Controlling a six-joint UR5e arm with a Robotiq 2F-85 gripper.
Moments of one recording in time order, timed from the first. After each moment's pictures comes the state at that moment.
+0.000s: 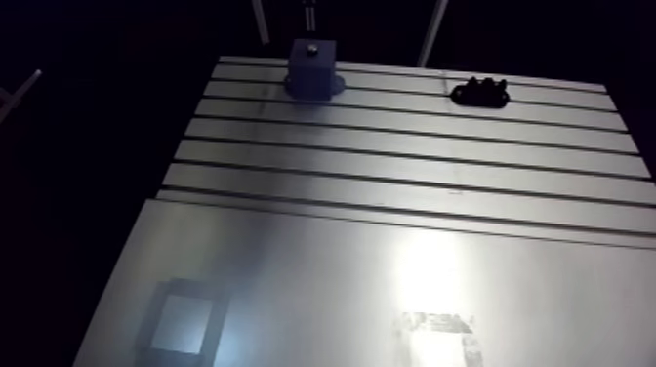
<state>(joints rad) 0.08 -0.96 1.32 -1.87 -1.57 -1.63</state>
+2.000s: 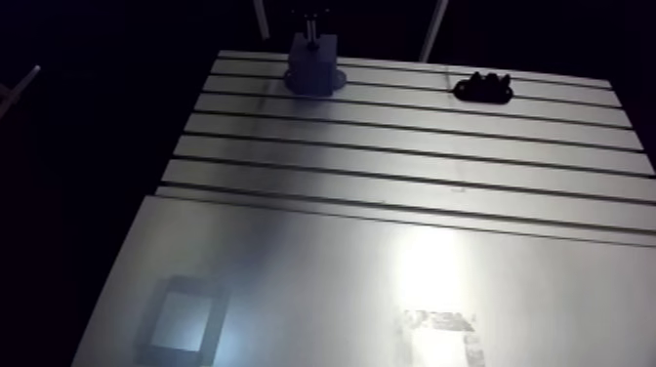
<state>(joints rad) 0.08 -0.95 1.37 -1.93 -1.58 -1.63</state>
